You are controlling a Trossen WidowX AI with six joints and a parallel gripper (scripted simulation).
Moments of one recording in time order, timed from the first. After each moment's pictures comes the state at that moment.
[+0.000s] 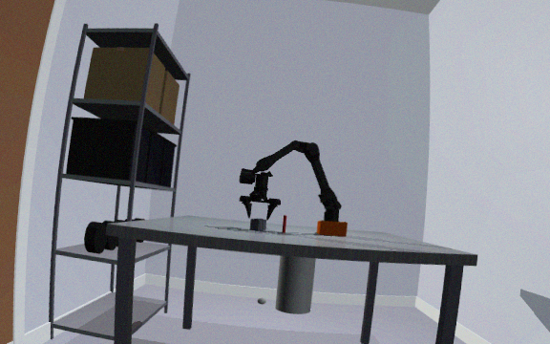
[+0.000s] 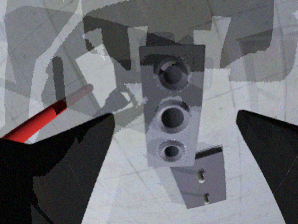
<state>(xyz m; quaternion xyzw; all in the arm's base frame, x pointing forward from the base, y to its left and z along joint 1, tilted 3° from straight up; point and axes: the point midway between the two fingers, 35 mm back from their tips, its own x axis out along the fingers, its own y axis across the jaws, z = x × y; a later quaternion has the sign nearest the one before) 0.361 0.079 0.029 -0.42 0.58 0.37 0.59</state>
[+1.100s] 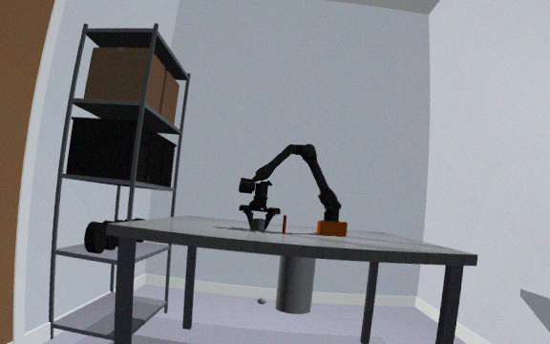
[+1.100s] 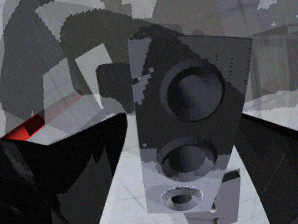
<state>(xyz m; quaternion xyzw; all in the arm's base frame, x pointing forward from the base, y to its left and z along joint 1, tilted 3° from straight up) 0.360 0.077 -0.014 -0.42 0.59 0.37 0.59</state>
